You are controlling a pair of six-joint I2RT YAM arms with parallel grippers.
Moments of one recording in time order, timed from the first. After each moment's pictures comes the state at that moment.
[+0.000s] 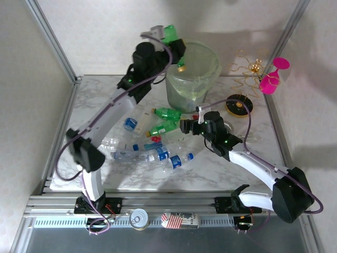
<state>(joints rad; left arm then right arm) -0.61 1.94 2.12 -0.12 -0.06 -0.56 0.62 1.20 0.73 0.02 0.10 0.27</state>
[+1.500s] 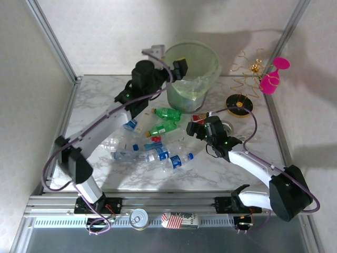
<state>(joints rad) -0.64 1.63 1.59 0.04 -0.17 -0.42 0.57 1.24 0.67 -0.10 0.15 0.65</state>
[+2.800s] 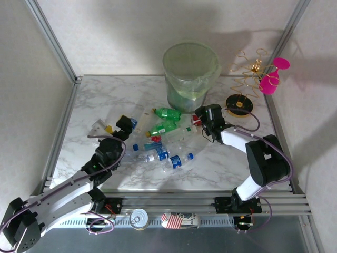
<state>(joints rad) -0.66 0.79 0.37 0.32 -0.78 -0.86 0.39 1.61 0.82 0.09 0.09 1.27</state>
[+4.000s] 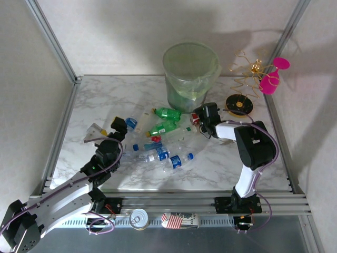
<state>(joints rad) -0.65 0.77 0.35 0.27 -0.89 -0.93 0.36 1.83 0.91 0.19 0.08 1.38</state>
